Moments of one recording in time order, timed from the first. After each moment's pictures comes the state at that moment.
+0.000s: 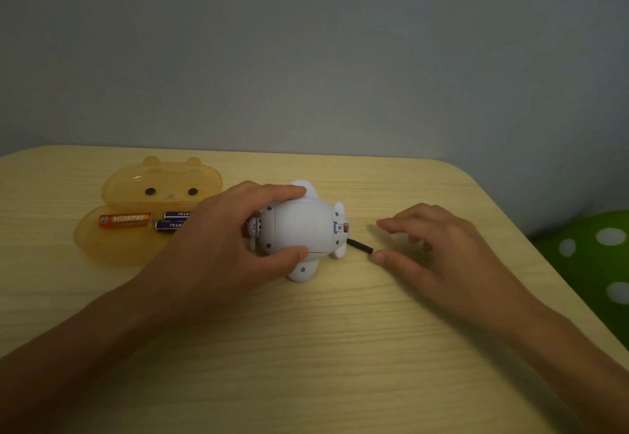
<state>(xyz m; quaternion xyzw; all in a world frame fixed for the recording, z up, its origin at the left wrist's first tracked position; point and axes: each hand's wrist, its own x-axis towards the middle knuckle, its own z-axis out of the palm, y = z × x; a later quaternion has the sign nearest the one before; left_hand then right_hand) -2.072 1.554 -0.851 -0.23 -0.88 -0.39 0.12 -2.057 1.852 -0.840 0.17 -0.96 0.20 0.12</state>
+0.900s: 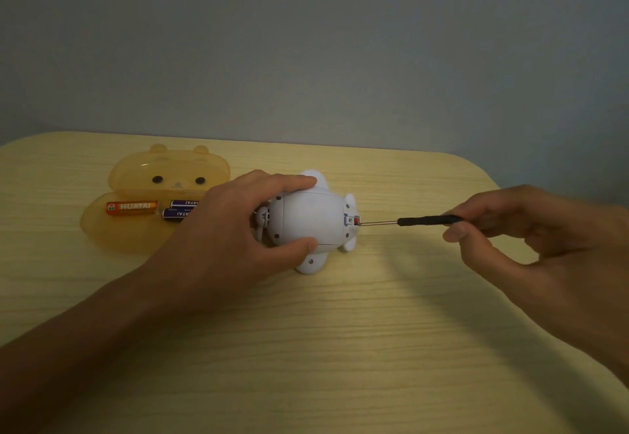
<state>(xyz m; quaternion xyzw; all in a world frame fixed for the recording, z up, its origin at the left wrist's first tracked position) -2.072 1.555 -0.852 -0.23 -0.88 -0.40 0.12 -2.018 1.857 -0.796 0.20 -0.87 0.36 0.28</state>
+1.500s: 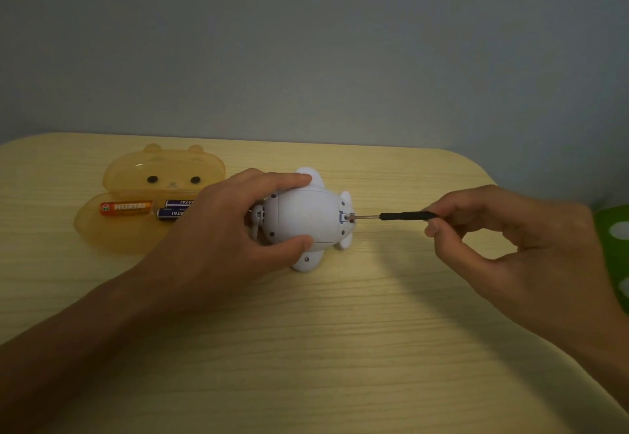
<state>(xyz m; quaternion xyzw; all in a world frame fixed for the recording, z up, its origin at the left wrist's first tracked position) -2.073 1.554 -0.851 -0.24 -0.88 -0.39 0.13 -2.024 1.849 -0.805 0.22 -0.88 0.29 0.31</state>
